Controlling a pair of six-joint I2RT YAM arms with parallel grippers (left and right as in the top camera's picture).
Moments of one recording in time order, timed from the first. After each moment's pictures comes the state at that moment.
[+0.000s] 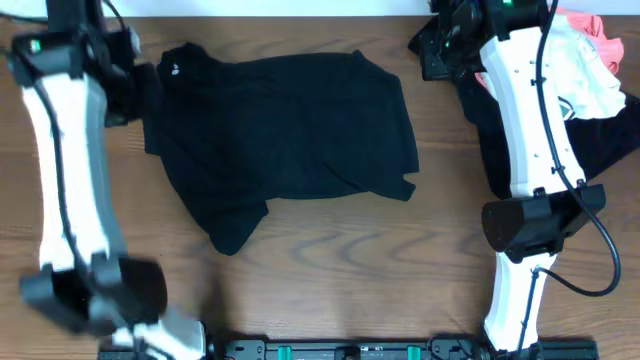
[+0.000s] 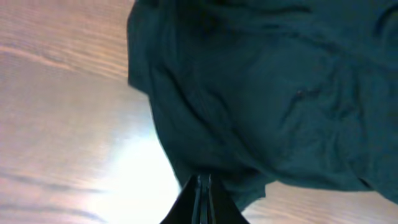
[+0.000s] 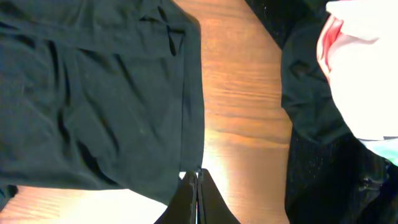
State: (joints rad) left arm 0.19 1.71 1.86 -1.32 0.09 -0.05; right arm 0.22 2.19 2.48 -1.52 0.00 0.15
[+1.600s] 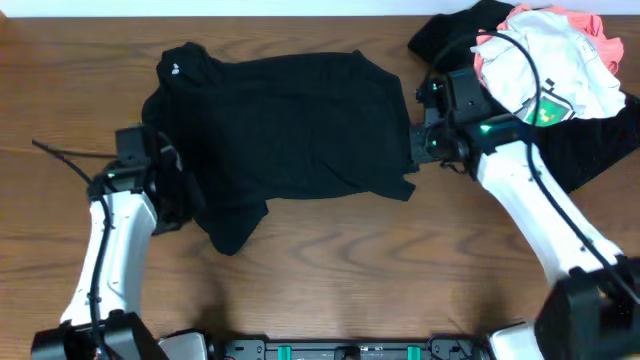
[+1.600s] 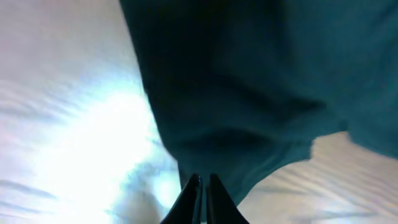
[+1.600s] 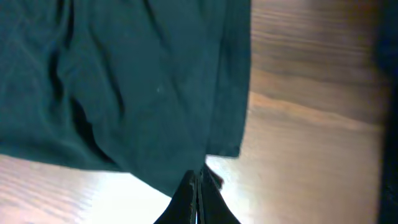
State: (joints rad) left arm 0.18 1.41 0.90 -0.88 0.16 -0.26; right arm 0.28 1.64 1.24 -0.68 -0.09 0.18
